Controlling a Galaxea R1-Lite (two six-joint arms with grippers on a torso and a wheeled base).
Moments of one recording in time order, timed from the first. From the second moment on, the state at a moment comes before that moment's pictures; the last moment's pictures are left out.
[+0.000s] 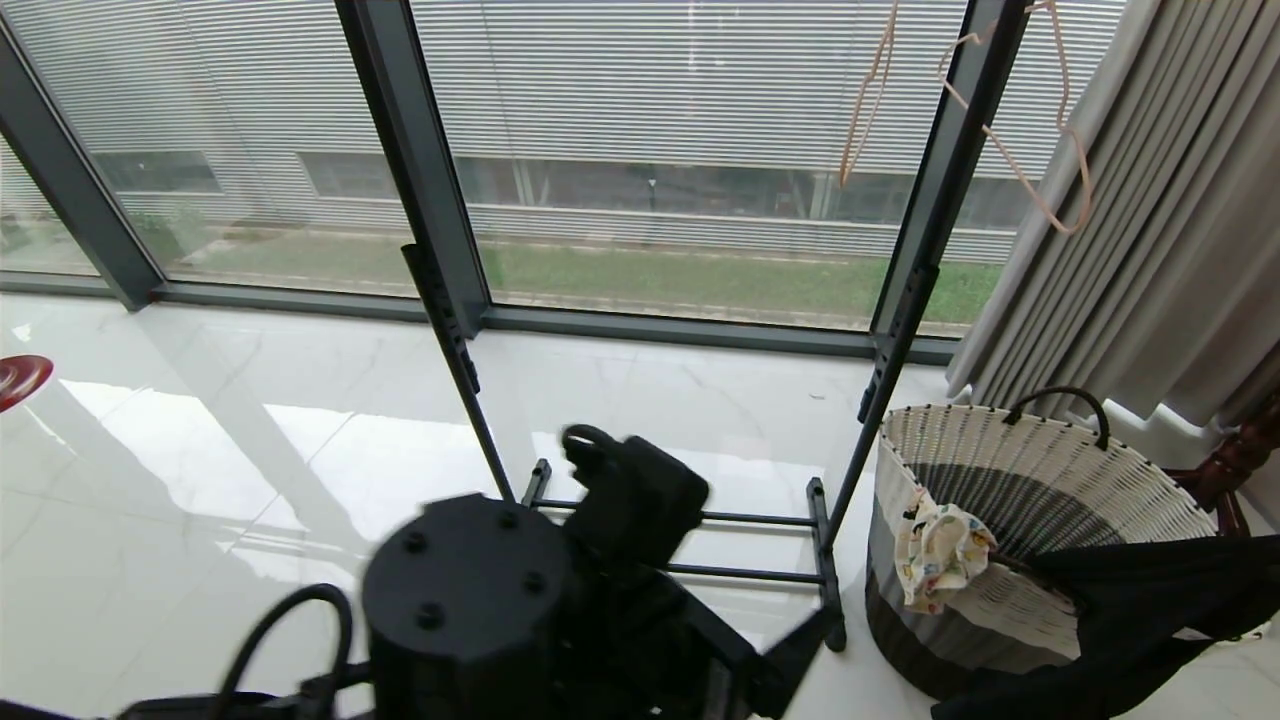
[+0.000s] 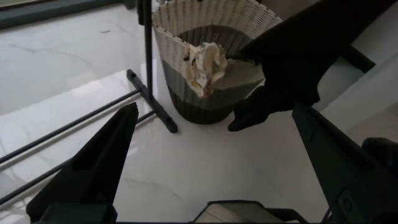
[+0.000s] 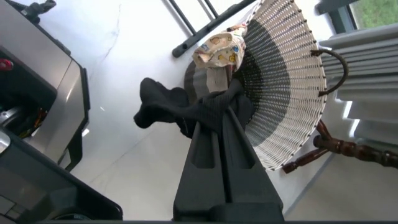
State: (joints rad) left arm -1.03 1.74 -0.61 -0.88 0.13 -0.07; right arm 0.48 1.02 -1.02 0.69 -0.10 -0.50
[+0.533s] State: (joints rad) left arm -1.24 2.20 -1.14 -0.90 0.12 -0.04; right arm 0.60 1.01 -1.02 0.70 -0.11 -0.51
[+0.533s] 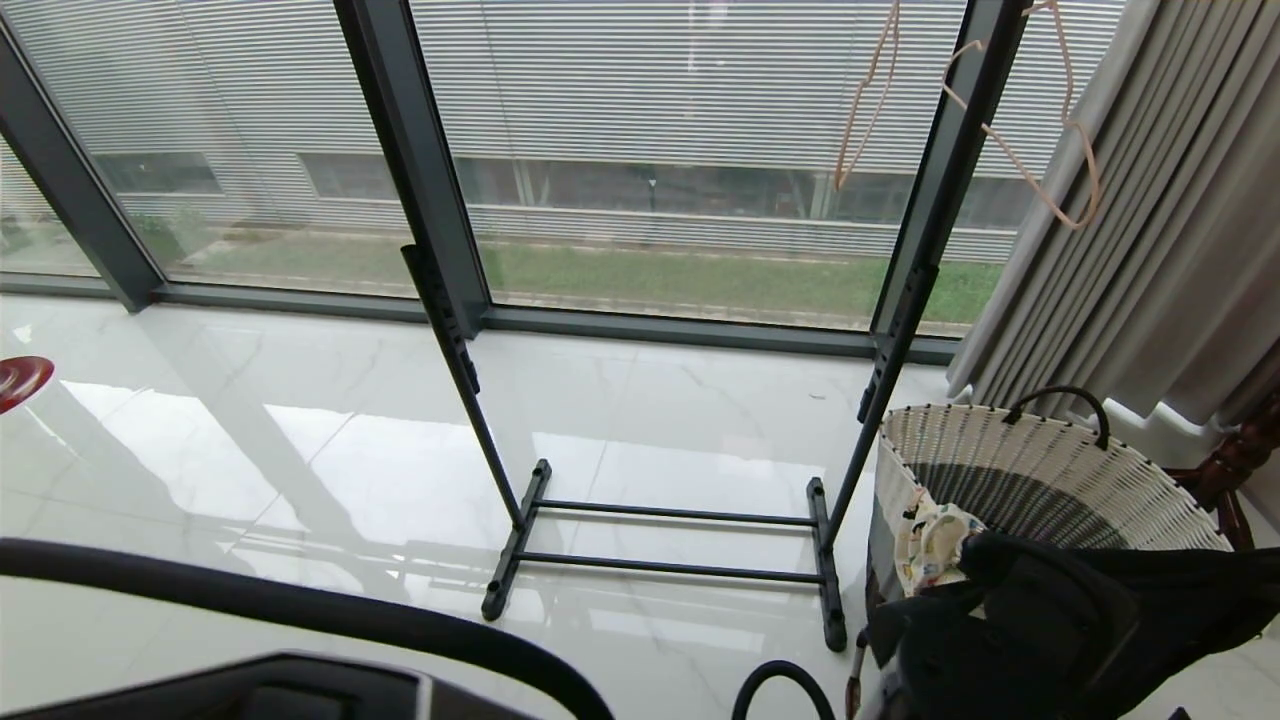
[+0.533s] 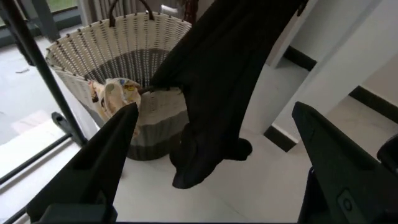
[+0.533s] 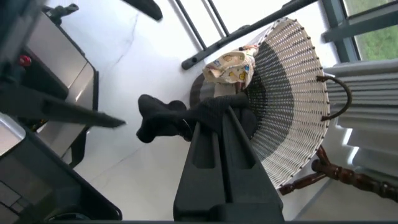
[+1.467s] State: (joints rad) left arm -1.17 2.43 -1.39 -0.79 0.12 0.04; right arm 0.69 1.00 -1.02 0.70 -0.11 -0.56
